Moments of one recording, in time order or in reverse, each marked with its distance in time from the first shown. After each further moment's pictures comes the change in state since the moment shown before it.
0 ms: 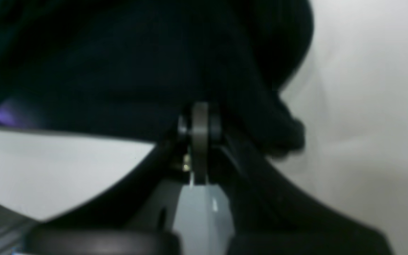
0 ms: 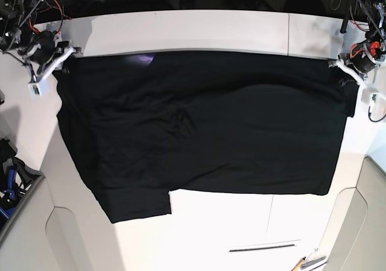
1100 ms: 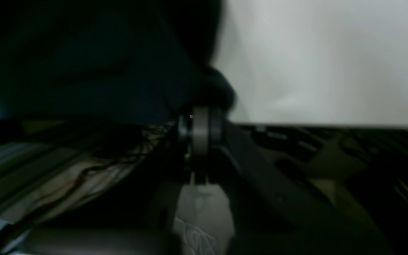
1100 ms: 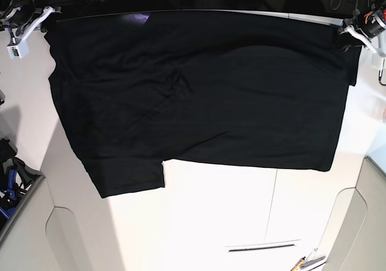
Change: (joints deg) left arm 11.0 0.5 -8.3 0.0 -17.0 -6.2 8.0; right arm -14.9 1.8 9.3 9.6 5.2 -0.4 -6.6
